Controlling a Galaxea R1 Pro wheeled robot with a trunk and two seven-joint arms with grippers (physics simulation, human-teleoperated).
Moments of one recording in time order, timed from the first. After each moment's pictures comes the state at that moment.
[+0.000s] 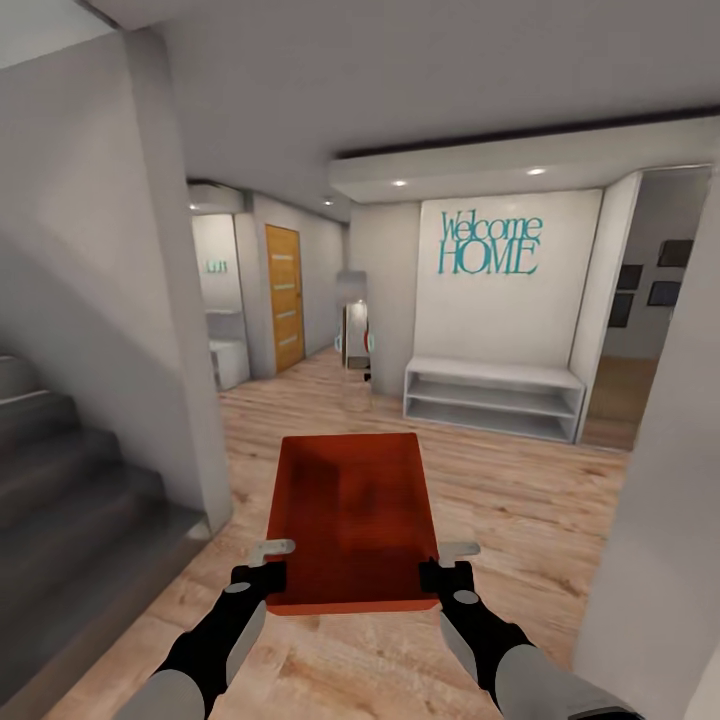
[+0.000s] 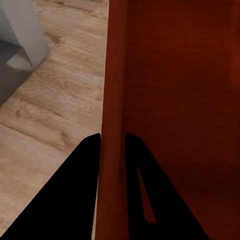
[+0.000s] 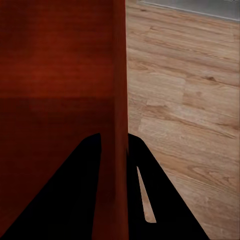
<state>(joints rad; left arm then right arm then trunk) -0.55 -0.09 -0.07 -0.56 0.09 0.17 0.20 -0.67 0.13 0.09 -0.24 0.01 -0.11 -0.19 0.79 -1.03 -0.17</state>
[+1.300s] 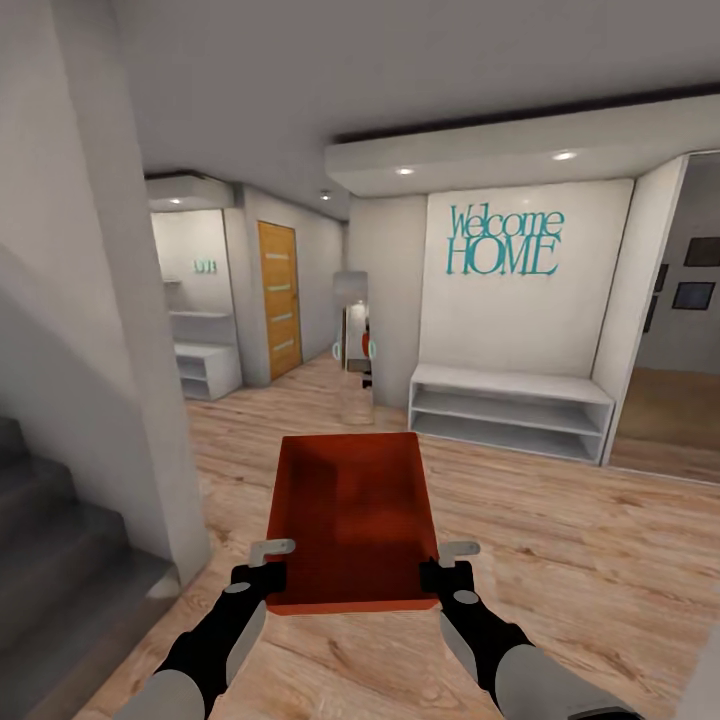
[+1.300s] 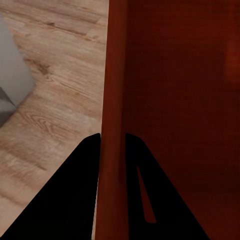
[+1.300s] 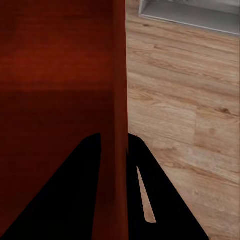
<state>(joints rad) -0.55 -0.09 -0.07 -0.56 0.09 0.17 0.20 -0.67 0.13 0.09 -0.24 0.01 -0.11 -0.19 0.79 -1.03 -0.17</state>
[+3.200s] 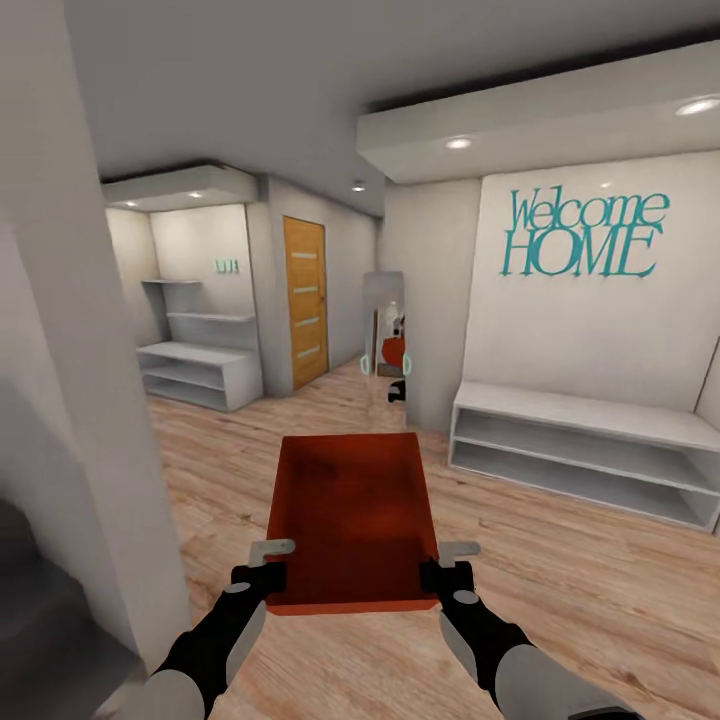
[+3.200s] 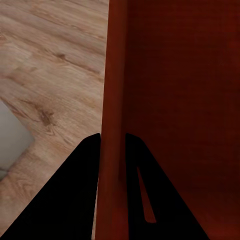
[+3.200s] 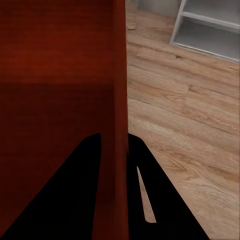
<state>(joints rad) -0.55 -0.09 -0.07 -0.56 0.09 0.17 0.20 -0.67 0.13 0.09 -0.24 0.01 -0.11 -0.19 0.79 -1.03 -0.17</state>
